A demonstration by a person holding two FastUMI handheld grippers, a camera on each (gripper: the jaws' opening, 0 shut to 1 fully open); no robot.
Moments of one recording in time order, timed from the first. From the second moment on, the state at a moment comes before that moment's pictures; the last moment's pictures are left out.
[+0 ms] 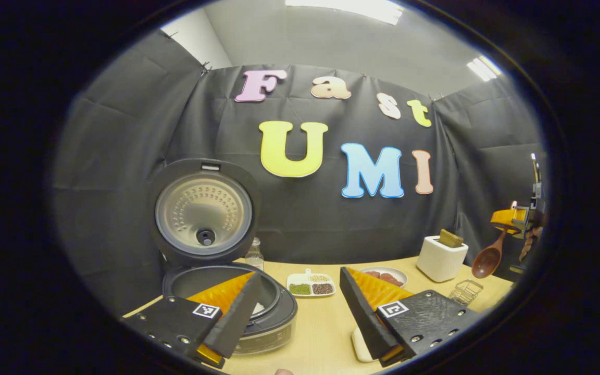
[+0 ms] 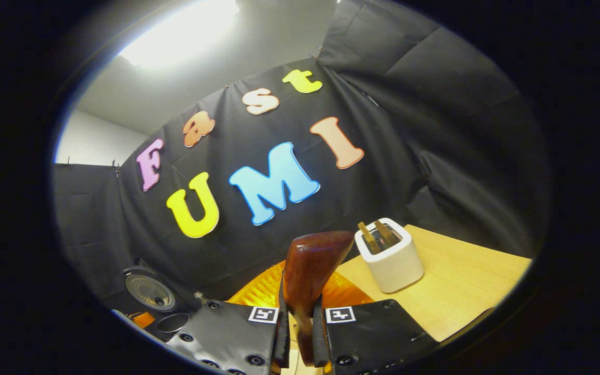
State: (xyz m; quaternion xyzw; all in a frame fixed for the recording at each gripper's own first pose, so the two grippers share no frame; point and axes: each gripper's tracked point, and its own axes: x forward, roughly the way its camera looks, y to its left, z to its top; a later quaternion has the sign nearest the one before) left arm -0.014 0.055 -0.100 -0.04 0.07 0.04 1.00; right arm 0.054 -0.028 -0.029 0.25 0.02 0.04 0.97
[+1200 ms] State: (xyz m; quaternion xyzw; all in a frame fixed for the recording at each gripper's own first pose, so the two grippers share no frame) left arm -0.027 0.061 -0.137 -0.05 0.12 0.02 0.99; right arm 0.068 0.147 -0.182 -0.03 0.21 0.16 0.96
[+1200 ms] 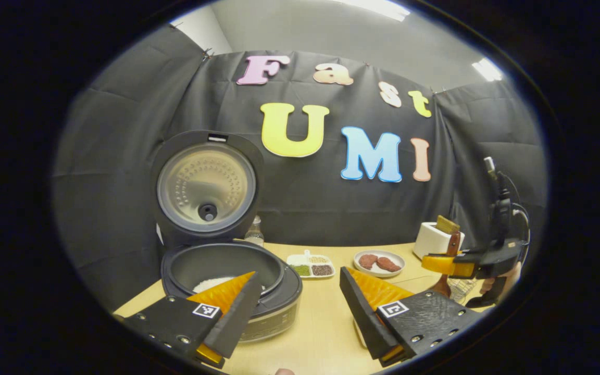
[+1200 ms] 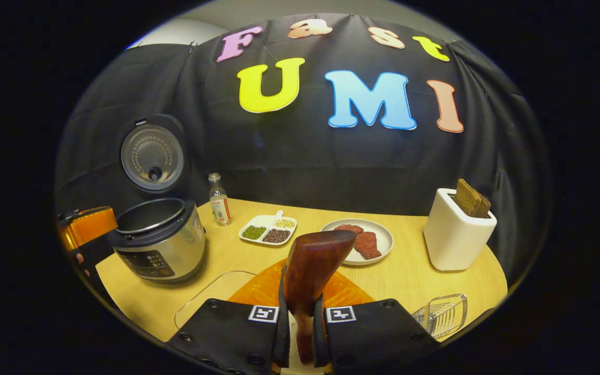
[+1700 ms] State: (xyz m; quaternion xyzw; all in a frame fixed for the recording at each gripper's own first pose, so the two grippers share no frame) left arm -0.036 0.085 -0.130 -0.05 0.11 0.04 0.99; right arm 0.058 0.181 -0.205 0.00 0.25 0.20 0.95
